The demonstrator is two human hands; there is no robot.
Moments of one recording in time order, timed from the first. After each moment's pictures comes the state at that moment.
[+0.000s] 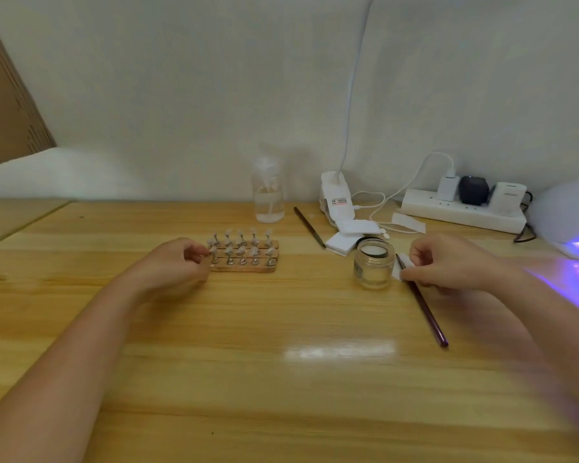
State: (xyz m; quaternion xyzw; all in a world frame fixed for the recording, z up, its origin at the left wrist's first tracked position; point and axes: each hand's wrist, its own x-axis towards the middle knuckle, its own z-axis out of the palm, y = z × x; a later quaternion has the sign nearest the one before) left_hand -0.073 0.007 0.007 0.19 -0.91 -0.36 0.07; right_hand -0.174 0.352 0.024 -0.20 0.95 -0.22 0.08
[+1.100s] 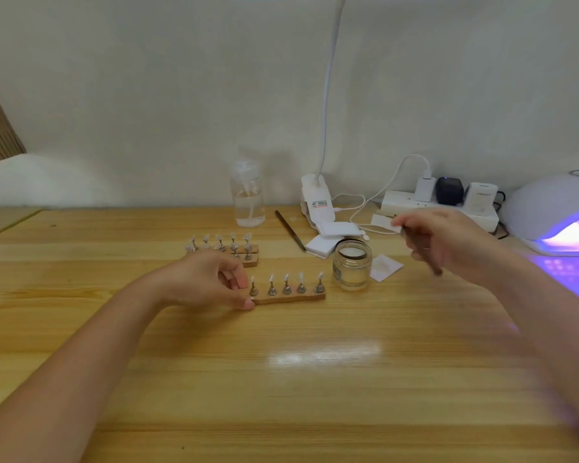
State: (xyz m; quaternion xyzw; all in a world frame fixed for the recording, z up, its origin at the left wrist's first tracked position) left_hand -0.080 0.065 0.019 0.00 -0.95 -0.32 -0.05; right_hand -0.179 0.365 0.037 -0.11 0.73 -0.66 0.10
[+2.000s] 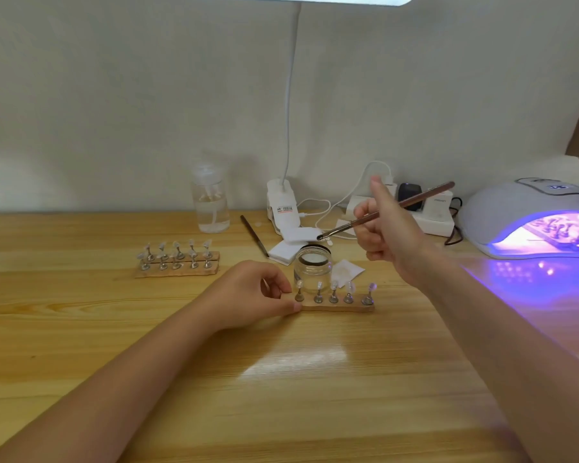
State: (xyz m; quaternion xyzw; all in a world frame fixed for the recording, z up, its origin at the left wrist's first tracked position) left_hand -0.110 0.151 -0.004 -0.08 -0.93 -0.37 0.03; right_hand -0.170 0.346 0.049 -0.12 0.74 -0.66 0.07
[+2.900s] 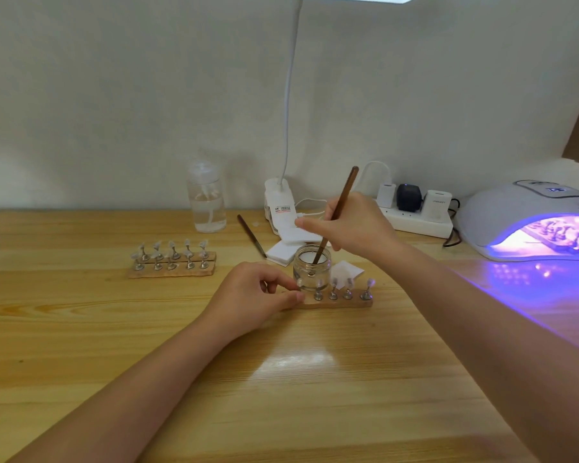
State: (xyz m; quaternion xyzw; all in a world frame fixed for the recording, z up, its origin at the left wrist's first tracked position) left_hand -0.106 0.165 -0.011 -0.05 -0.88 -0.45 0.12; right_hand -0.190 0.313 0.046 -0.22 0.90 -0.36 -0.12
